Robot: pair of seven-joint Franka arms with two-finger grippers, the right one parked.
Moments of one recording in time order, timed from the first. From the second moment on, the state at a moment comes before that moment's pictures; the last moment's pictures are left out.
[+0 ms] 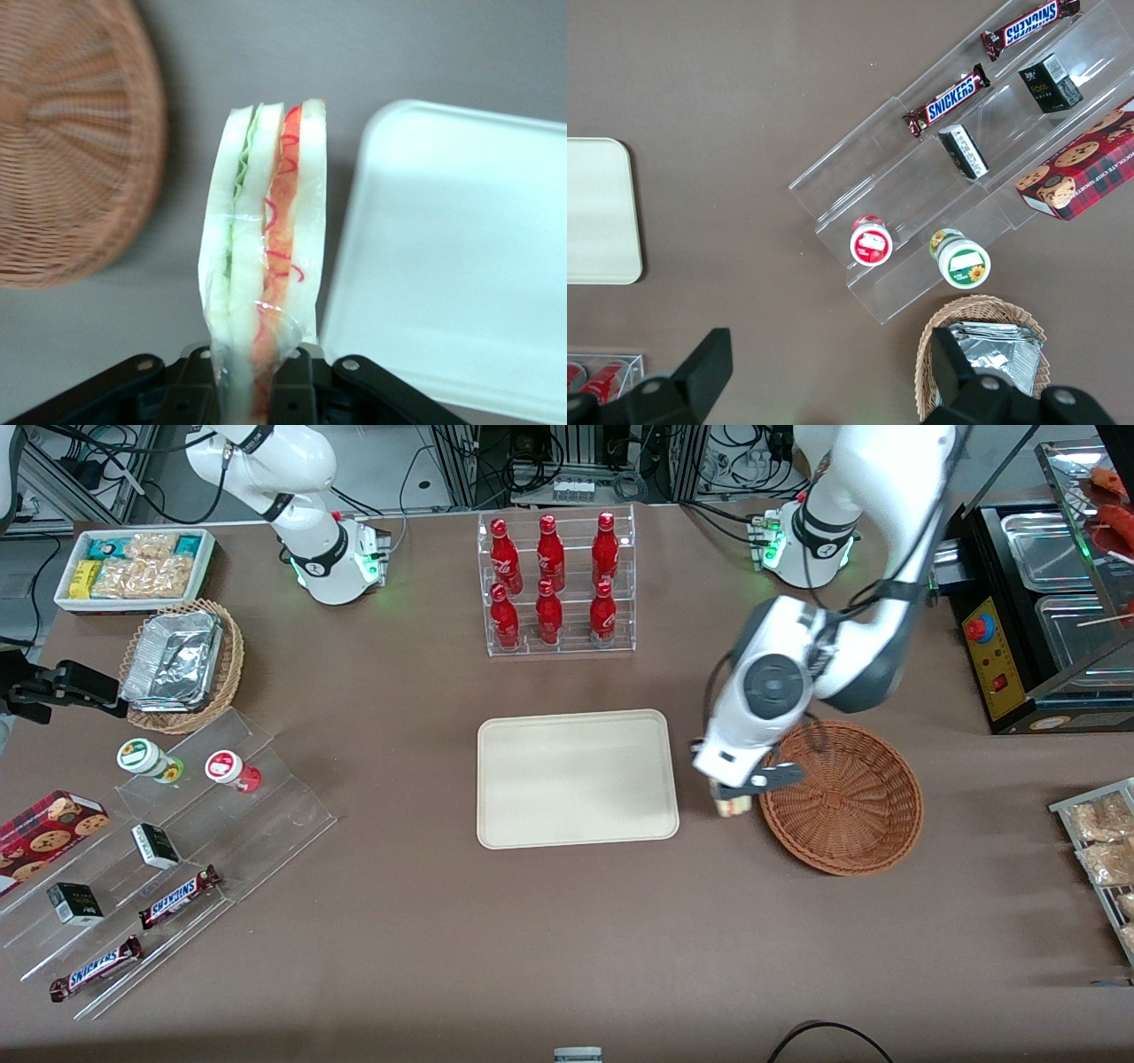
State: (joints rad) arm -0.48 0.37 -0.07 -1.82 -0.01 2.01 -0.72
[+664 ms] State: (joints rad) arm -0.67 0.69 -0.08 -1.49 -0.06 2.00 -0.76
